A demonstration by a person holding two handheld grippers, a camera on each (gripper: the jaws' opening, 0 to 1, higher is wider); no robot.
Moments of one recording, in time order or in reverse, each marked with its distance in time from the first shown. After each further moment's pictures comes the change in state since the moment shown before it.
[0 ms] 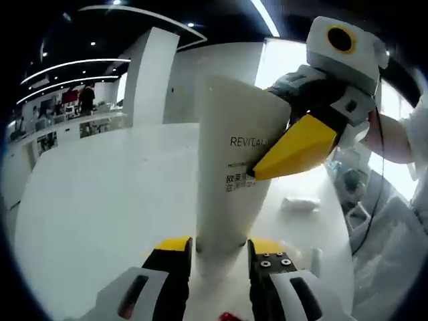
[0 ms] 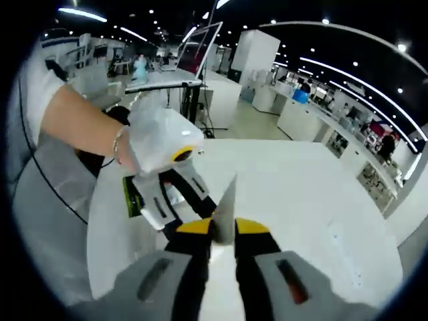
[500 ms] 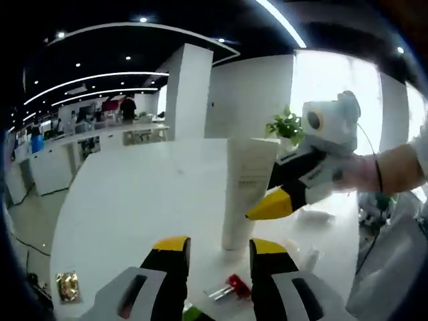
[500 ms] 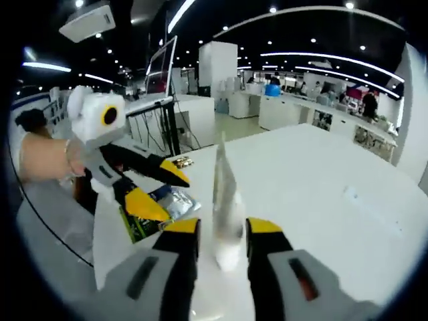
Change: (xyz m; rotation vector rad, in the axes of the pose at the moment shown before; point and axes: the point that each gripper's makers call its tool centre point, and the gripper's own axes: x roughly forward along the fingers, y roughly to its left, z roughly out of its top) left arm -0.095 0.009 0.009 -0.079 -0.121 0.326; right arm 0.026 0.010 -0.025 0.334 -0.154 -0.044
